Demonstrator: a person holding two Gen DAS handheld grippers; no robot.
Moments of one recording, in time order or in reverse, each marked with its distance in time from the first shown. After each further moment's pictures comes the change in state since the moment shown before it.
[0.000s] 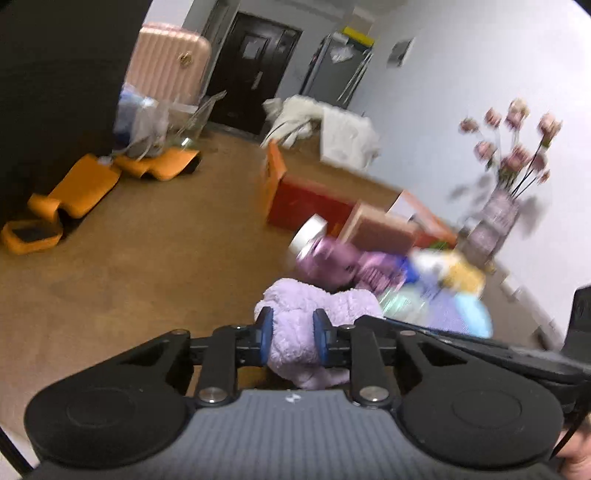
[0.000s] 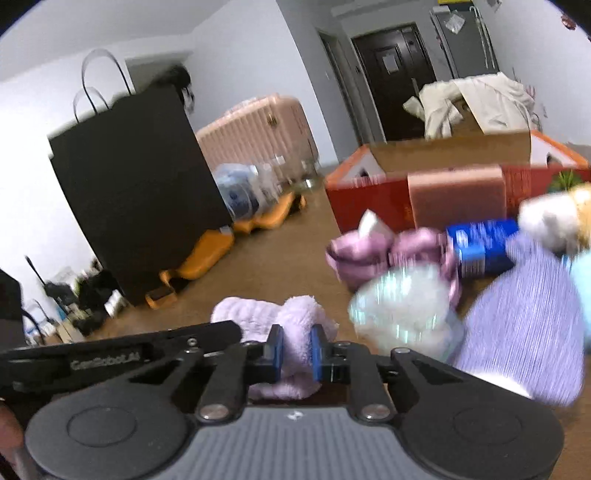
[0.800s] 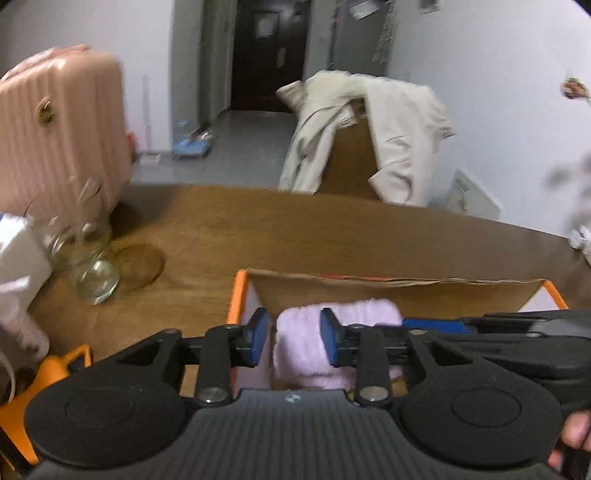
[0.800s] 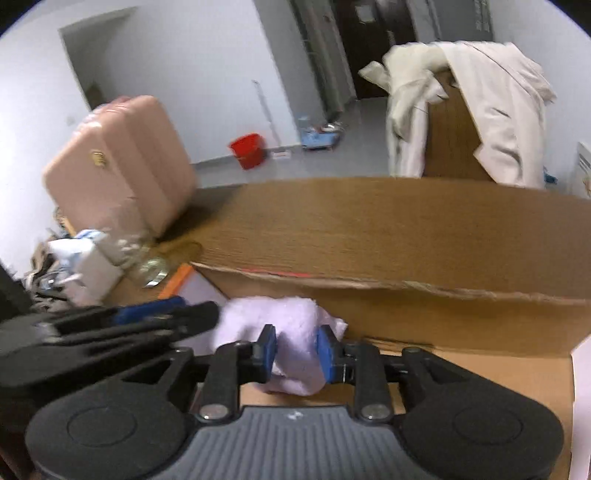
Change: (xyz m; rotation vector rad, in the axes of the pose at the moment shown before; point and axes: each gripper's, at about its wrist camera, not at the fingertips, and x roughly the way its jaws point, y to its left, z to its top) left arm 0.343 -0.037 0.220 0.187 0.103 0.276; right arm 0.259 -0.198 0.255 0.023 0.222 -0.142
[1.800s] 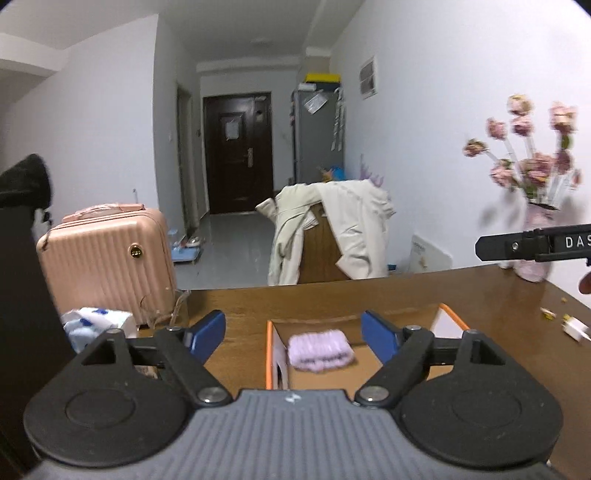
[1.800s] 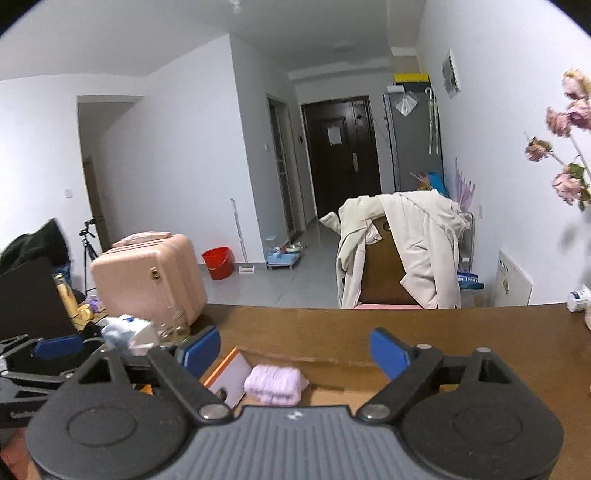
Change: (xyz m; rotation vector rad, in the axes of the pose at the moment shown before) left arm -0.293 -0.009 -0.064 0.141 -0.305 -0.045; right arm -0.298 0.050 -0.060 -0.072 -0.410 -0.132
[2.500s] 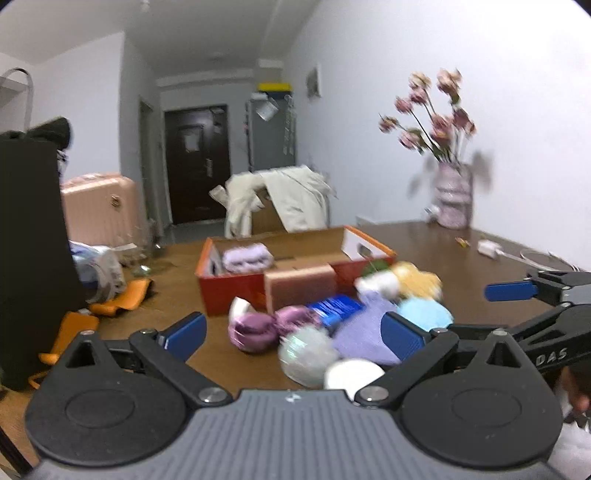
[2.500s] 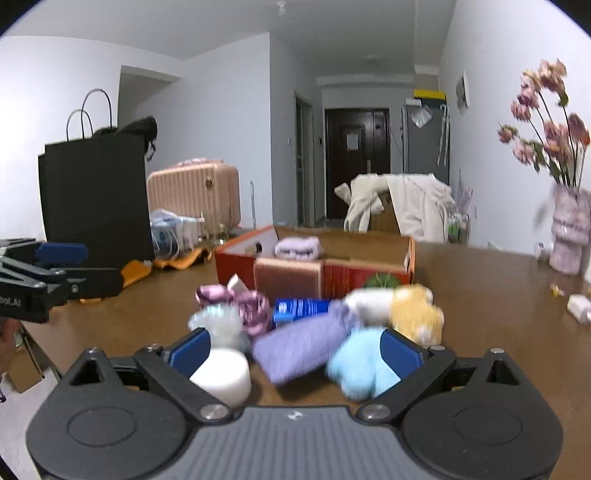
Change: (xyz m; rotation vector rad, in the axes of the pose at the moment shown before) left arm -0.149 -0.071 -0.171 0.074 -0.025 -0.129; right arm -0.166 0.037 -0.254 -0.127 -0.013 -0.014
